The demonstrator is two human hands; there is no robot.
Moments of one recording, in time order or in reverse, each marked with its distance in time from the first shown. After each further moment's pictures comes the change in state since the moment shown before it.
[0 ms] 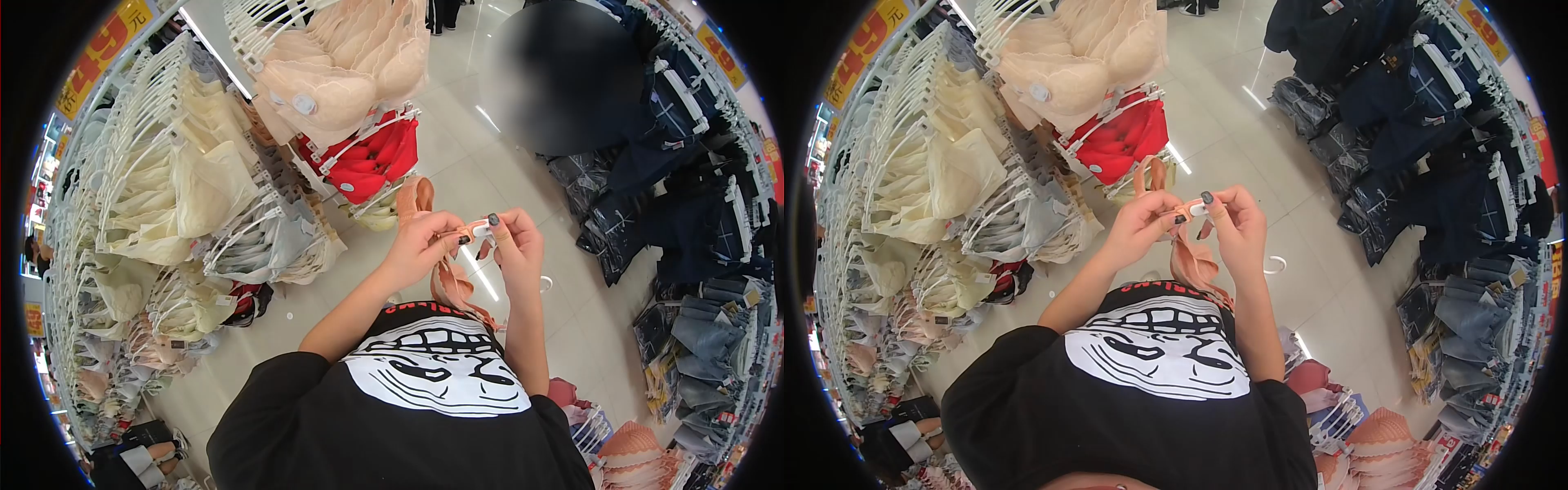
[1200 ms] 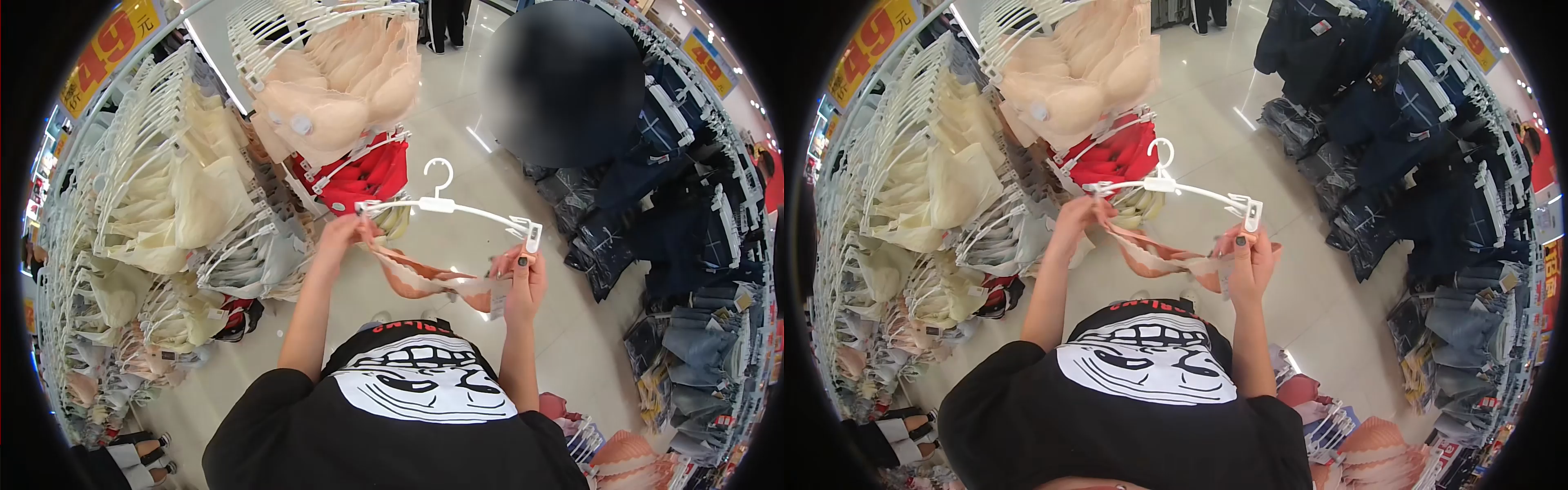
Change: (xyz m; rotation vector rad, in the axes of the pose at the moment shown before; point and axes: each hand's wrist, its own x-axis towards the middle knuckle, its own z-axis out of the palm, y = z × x) left_hand -0.018 -0.034 -0.092 -0.108 0.399 -0.363; right_hand -0.021 0.017 -0.031 0.102 0.061 -0.315
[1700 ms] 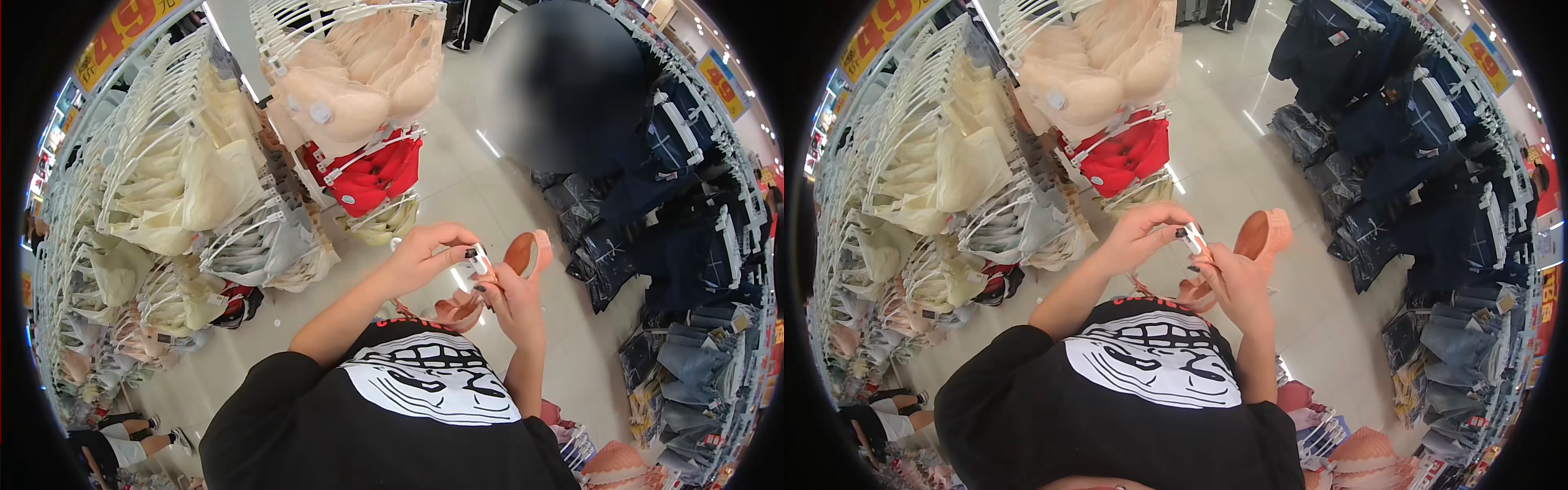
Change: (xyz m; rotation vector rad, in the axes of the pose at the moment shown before) left_hand -0.029 0.052 0.086 0.214 -0.592 0.491; right_hand -0.001 -0.042 0.026 -0.800 -0.420 0.063
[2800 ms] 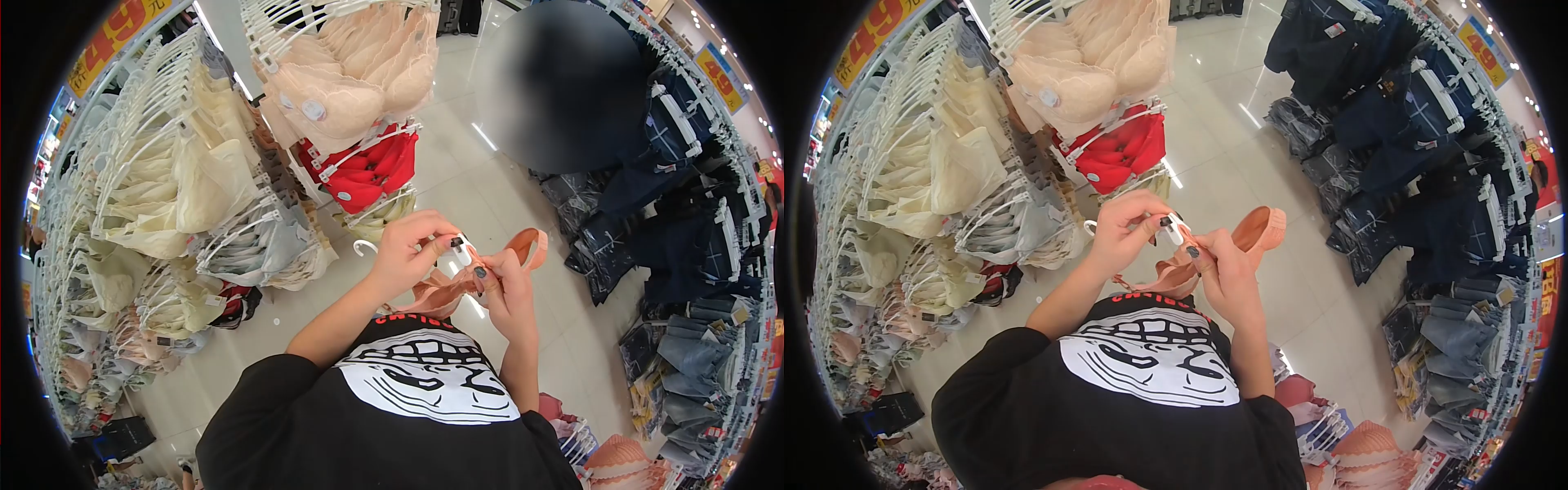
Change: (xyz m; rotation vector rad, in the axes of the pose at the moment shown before) left_hand -0.005 0.007 0.004 0.037 0.349 0.048; right_hand 0.004 -0.006 0.009 0.121 0.052 -0.015
